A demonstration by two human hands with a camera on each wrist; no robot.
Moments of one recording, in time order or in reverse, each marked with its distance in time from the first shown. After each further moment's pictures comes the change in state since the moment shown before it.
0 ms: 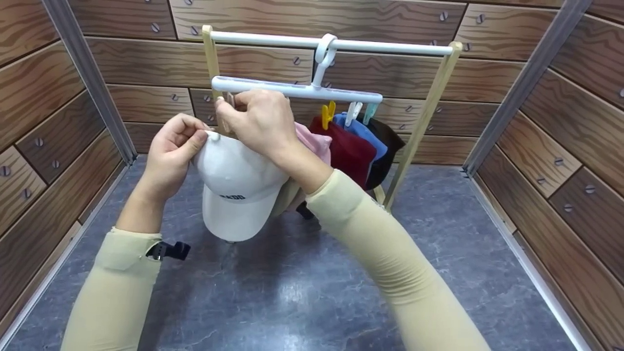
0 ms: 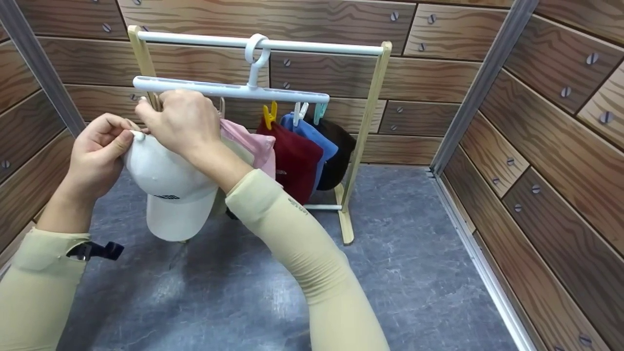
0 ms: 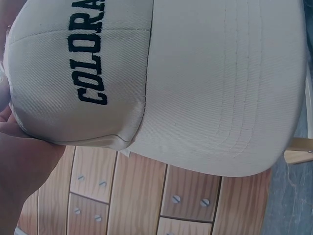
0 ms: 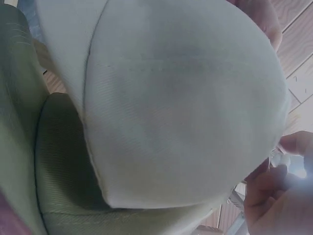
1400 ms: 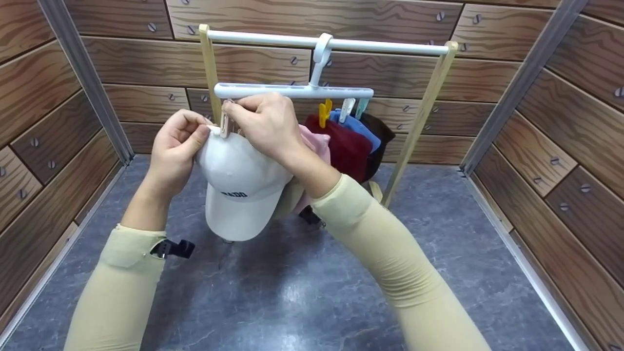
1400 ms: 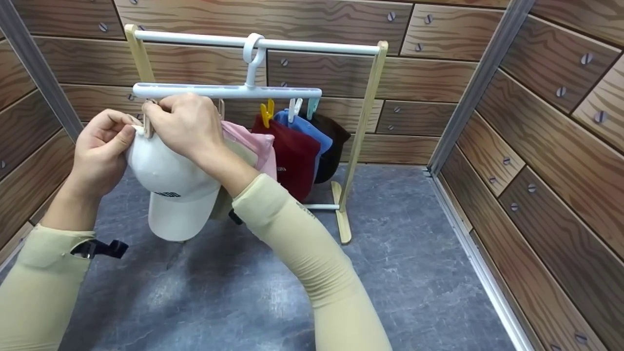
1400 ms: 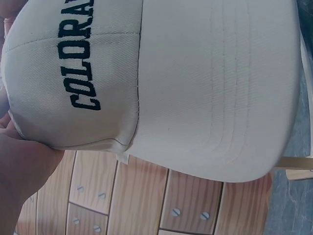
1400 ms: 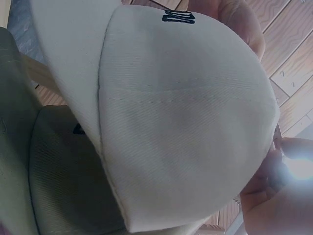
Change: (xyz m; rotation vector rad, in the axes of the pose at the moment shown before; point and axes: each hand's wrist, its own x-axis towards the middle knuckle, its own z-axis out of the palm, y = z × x) left_hand 0.005 -0.002 0.015 -0.050 0.057 0.002; right_hand -0.012 0.007 -0.017 0.307 -0.093 0.124
